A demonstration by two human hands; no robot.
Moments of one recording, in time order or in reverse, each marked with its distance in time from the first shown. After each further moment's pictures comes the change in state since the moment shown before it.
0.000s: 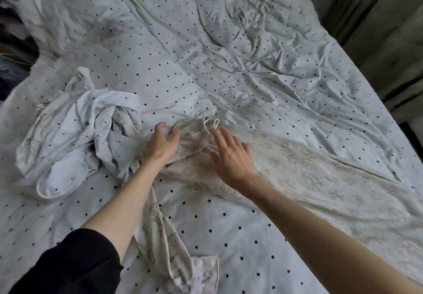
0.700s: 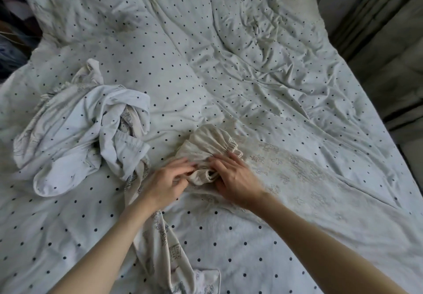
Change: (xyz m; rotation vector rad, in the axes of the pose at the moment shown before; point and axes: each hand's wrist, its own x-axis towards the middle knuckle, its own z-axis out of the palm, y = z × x) left_hand -0.042 -0.052 -0.017 -0.014 -0.231 0.559; right_hand 0.012 -0.007 0.007 -0.054 -0.076 -0.396
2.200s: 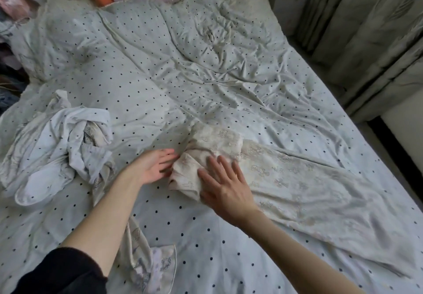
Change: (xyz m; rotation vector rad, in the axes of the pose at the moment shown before) left_hand 0.042 0.118 0.041 -0.760 -0.047 -0.828; right_hand -0.137 0.025 -0.017 -0.058 0.236 0.215
